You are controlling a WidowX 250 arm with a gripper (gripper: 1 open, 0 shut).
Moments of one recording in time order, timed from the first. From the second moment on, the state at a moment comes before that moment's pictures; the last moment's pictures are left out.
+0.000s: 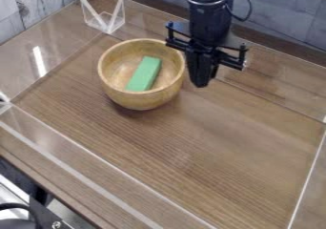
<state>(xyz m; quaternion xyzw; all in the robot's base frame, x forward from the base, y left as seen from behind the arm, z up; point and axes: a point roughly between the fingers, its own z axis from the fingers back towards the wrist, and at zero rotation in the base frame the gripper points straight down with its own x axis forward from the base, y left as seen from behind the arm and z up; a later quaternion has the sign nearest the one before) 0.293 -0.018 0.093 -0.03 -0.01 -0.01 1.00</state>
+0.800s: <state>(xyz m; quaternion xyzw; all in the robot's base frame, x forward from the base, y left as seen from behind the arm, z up) 0.301 0.010 0.089 -0.03 0.02 0.06 1.00</state>
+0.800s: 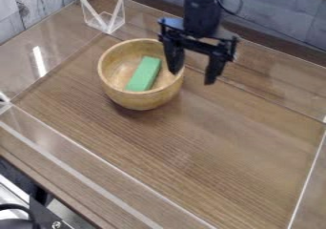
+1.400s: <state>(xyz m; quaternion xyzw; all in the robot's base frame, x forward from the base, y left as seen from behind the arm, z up) 0.290 0.074 0.082 -0.03 0.01 0.16 0.99</state>
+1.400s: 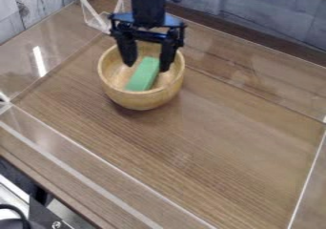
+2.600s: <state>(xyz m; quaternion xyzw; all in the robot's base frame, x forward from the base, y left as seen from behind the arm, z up) 0.276 0.085 0.049 -0.02 0.03 0.13 0.99</state>
